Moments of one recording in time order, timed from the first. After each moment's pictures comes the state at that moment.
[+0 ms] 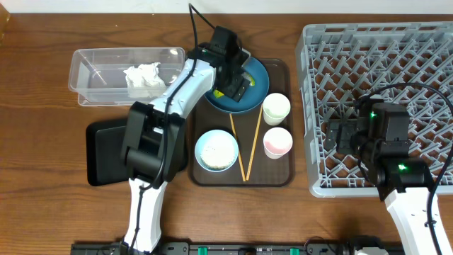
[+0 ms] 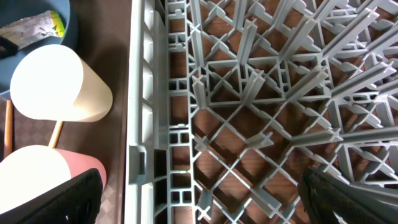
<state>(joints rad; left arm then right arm) -0.38 2.24 1.78 -0.74 0.14 0.20 0.04 1.05 0.80 -0.62 -0.03 0.12</state>
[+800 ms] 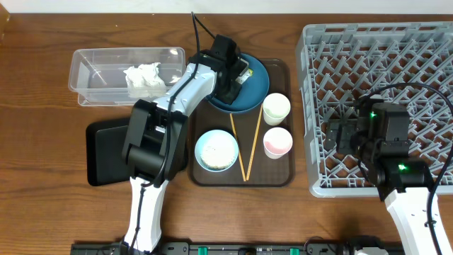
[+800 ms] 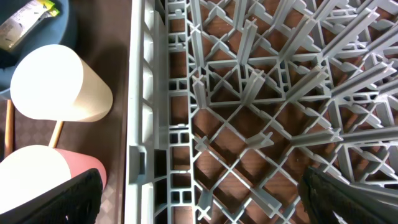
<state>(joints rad) -0.38 2.25 1.72 -0.73 0.13 0.19 0.04 1.05 0.80 -0.62 -0.03 0.12</state>
